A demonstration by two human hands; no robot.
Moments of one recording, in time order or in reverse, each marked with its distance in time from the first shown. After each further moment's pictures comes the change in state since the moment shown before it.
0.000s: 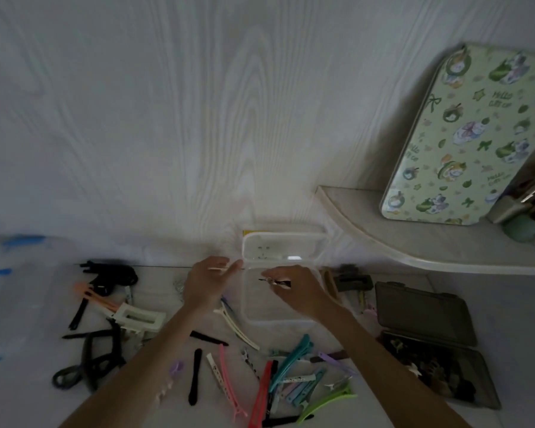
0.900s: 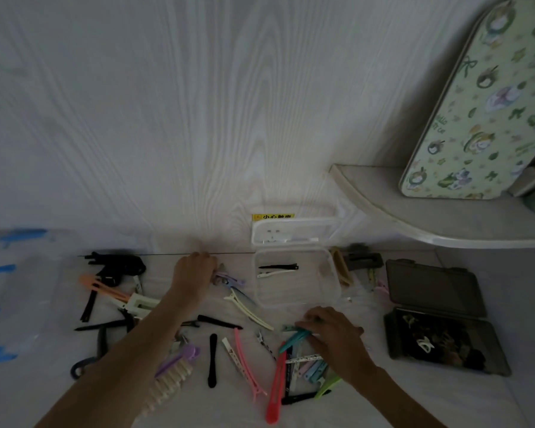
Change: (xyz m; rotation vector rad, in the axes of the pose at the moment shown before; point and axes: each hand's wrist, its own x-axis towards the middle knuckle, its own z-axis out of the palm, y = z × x) left_hand 0.024 -0.033 -0.034 1.204 -0.165 0.474; right_hand -0.099 0.070 0.049 -0.490 0.035 -0.145
